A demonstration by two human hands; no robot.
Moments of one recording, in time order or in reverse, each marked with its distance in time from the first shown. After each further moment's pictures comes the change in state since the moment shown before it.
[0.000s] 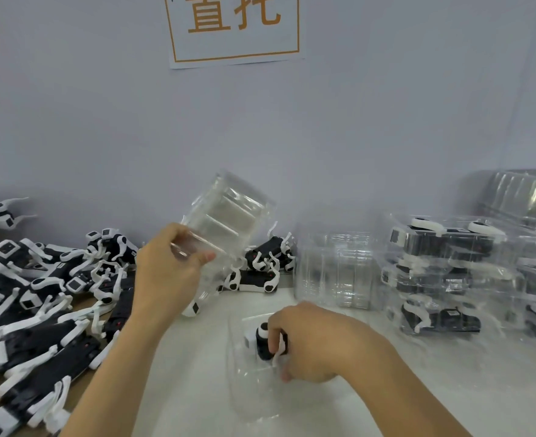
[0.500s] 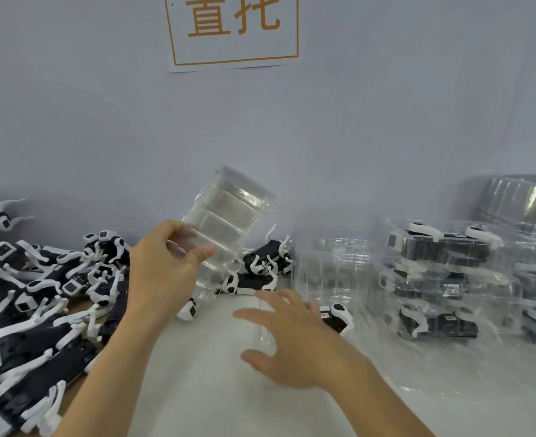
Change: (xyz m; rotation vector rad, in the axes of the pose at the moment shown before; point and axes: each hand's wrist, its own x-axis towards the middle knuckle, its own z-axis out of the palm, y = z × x) left_hand -0.002 0.019 -0.007 -0.026 0.030 -0.001; right_hand 0.026 0.011 0.032 -0.016 0.290 -0.212
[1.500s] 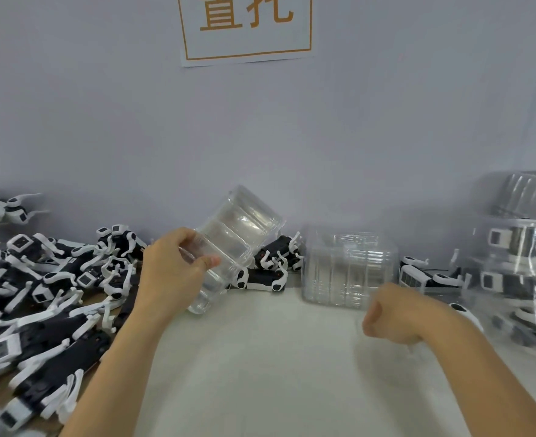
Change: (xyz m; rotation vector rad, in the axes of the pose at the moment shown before) left_hand 0.001 -0.015 -0.006 0.107 -0.109 -0.051; right_hand -0.026 0.072 -0.065 -0.013 -0.238 0.655
